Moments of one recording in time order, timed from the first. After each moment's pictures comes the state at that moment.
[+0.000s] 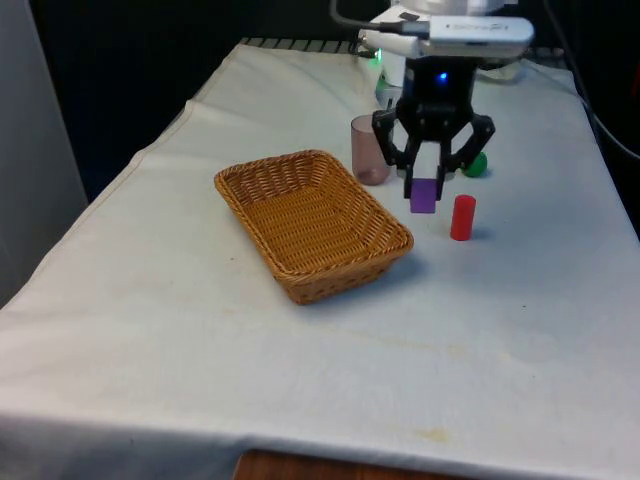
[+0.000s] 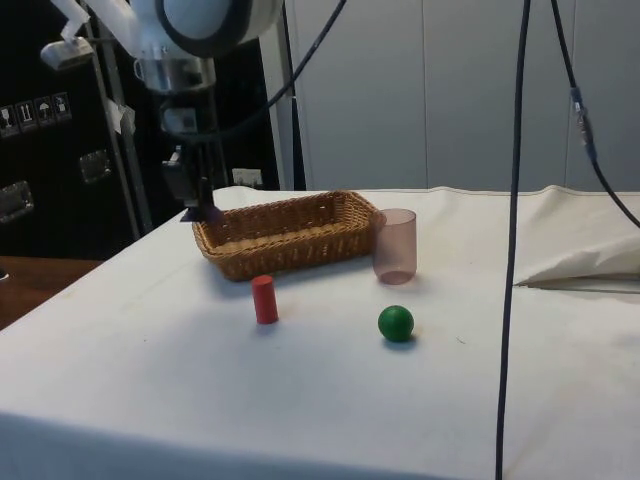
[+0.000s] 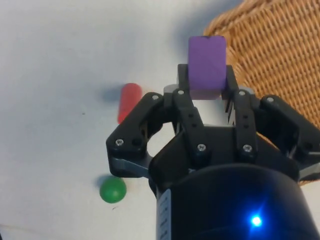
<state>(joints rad) 0.24 0.48 -0.19 -1.80 0.03 2.34 -0.05</state>
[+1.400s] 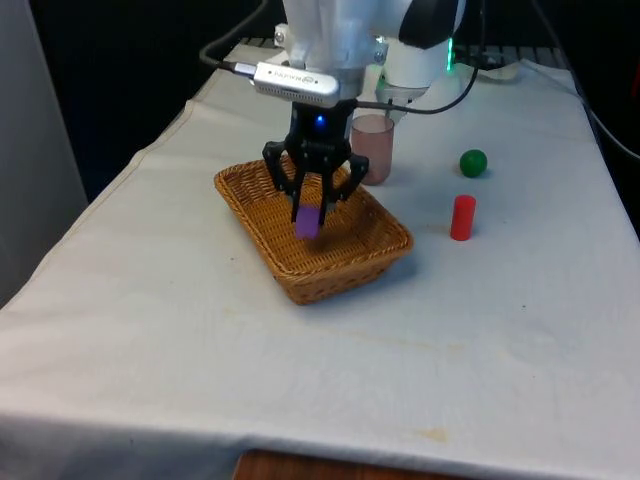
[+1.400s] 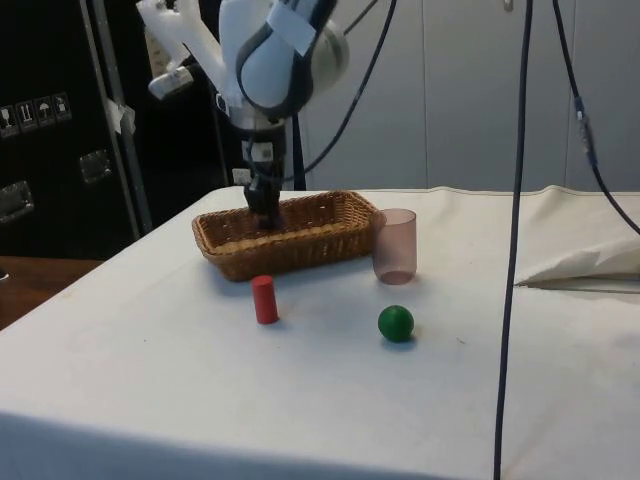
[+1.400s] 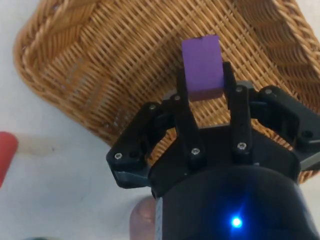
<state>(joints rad) 0.20 0.54 -0.35 -1.99 0.07 2.64 -0.25</state>
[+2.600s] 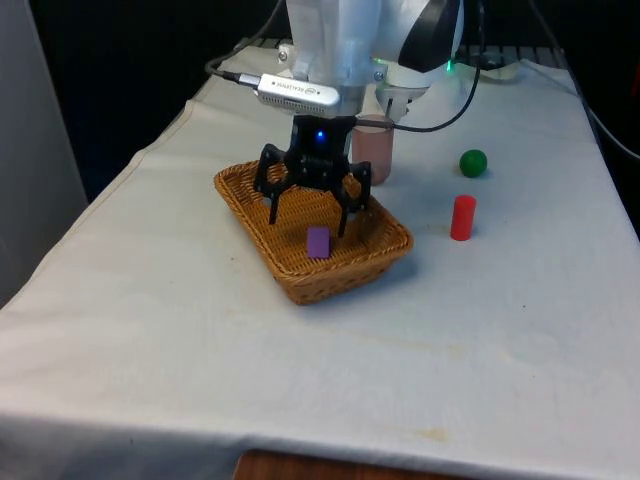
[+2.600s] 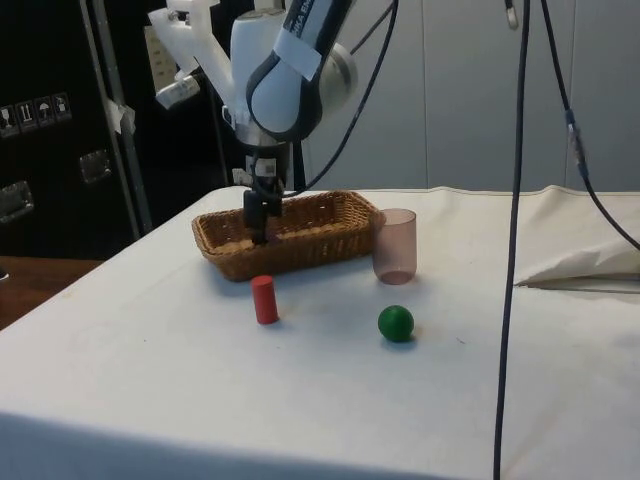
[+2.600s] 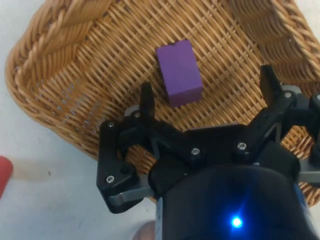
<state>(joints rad) 0.20 0.58 -0.35 -2.01 0.09 2.77 -0.25</state>
